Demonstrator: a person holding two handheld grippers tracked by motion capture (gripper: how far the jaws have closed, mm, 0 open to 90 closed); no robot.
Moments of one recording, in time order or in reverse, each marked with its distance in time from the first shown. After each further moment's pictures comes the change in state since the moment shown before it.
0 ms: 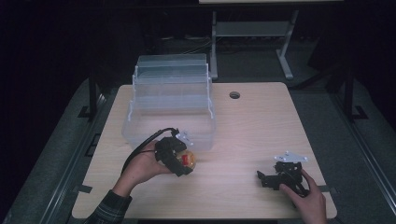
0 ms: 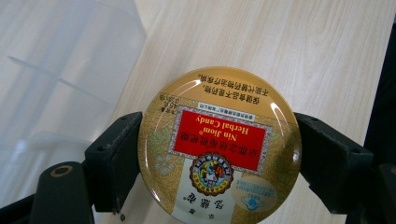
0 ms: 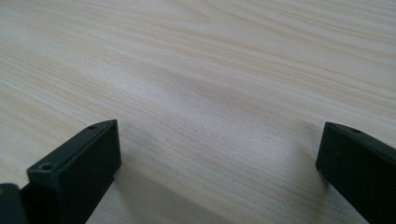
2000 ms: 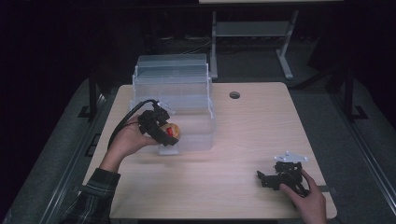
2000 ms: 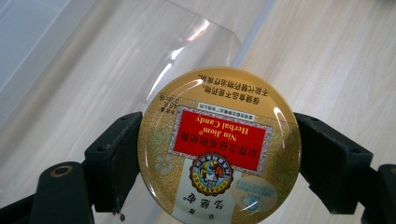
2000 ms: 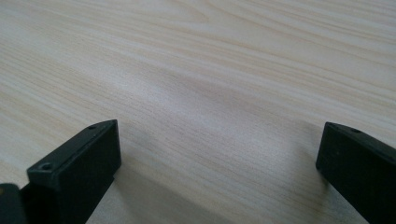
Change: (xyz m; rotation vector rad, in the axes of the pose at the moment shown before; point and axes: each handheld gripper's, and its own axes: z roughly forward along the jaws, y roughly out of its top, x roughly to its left) left arm 0.068 -0.001 -0.048 -0.035 0.110 -0.143; right arm 0.000 0.000 0.000 0.000 -0.001 -0.001
